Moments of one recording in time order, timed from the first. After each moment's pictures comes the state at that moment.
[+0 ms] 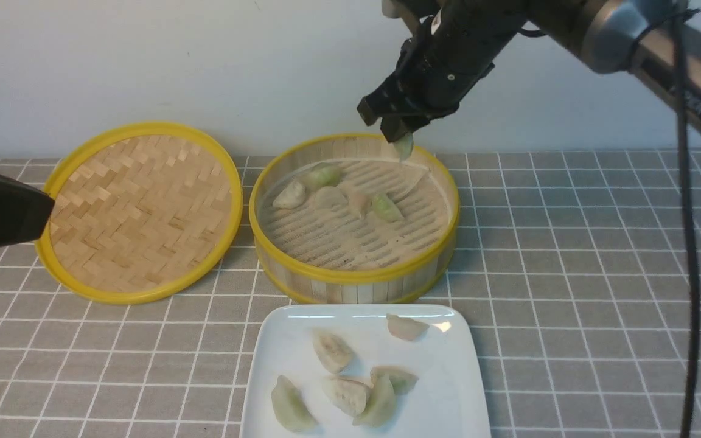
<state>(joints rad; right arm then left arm) 0.48 2.11 -2.15 0.15 1.25 -0.10 -0.51 0.92 -1.35 -0.05 1.28 0.01</state>
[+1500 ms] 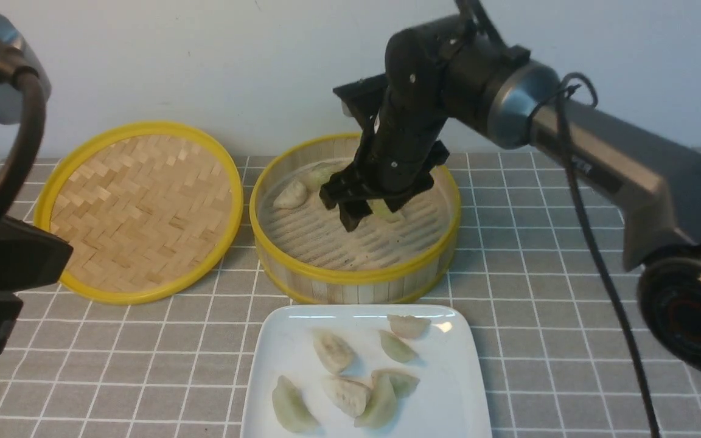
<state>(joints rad) 0.56 2.35 -2.21 0.08 1.24 0.08 -0.51 0.92 -1.27 -0.05 1.28 0.03</state>
